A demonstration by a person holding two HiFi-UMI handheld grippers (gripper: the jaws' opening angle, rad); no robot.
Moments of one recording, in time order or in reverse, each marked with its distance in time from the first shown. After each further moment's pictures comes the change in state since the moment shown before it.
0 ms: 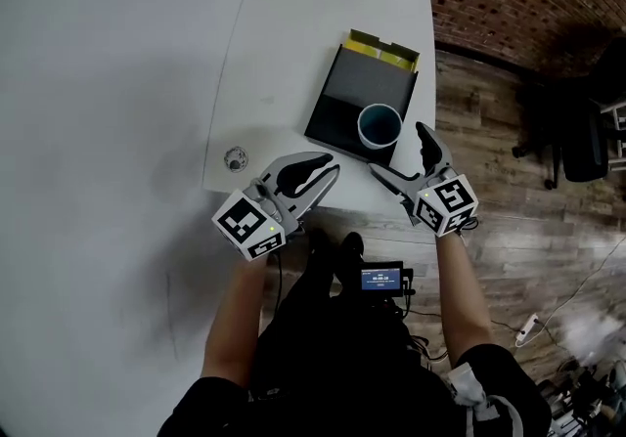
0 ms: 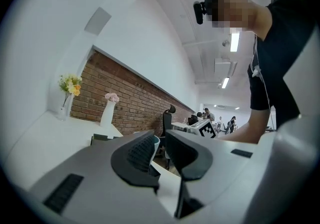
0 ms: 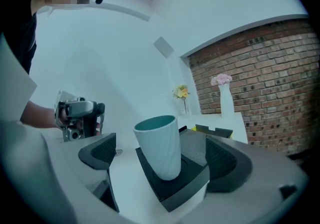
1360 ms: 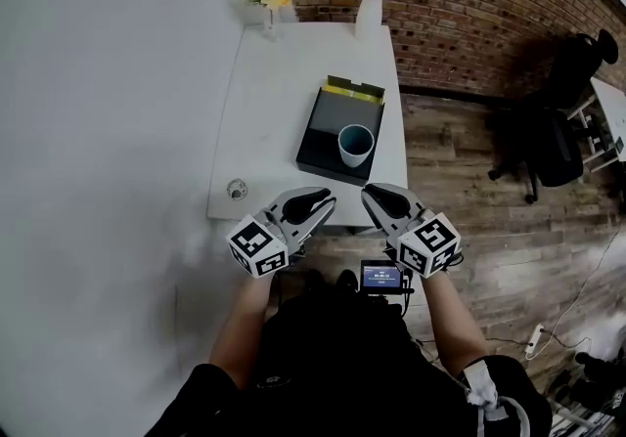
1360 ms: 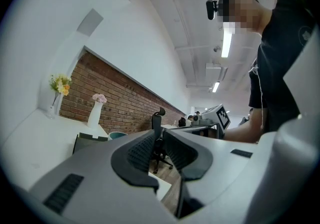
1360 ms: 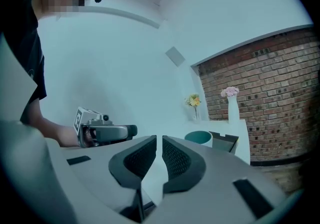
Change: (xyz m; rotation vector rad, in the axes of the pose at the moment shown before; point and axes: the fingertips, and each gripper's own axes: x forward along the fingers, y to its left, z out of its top) left arm -0.021 -0.063 0.001 0.002 -0.031 -0.106; right arm -0.073 0.108 0.042 -0.017 -0.023 0.032
